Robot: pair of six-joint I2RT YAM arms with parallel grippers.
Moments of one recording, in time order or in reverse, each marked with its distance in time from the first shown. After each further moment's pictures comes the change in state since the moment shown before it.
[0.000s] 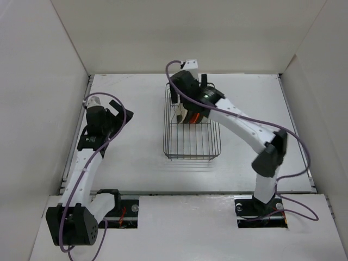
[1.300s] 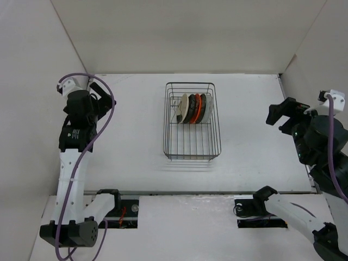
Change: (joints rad) left arm 0.000 -0.006 0.447 -0.323 -0.322 0.175; right arm -0.320 -1.180 -0.542 -0.139 -0.087 -0.027
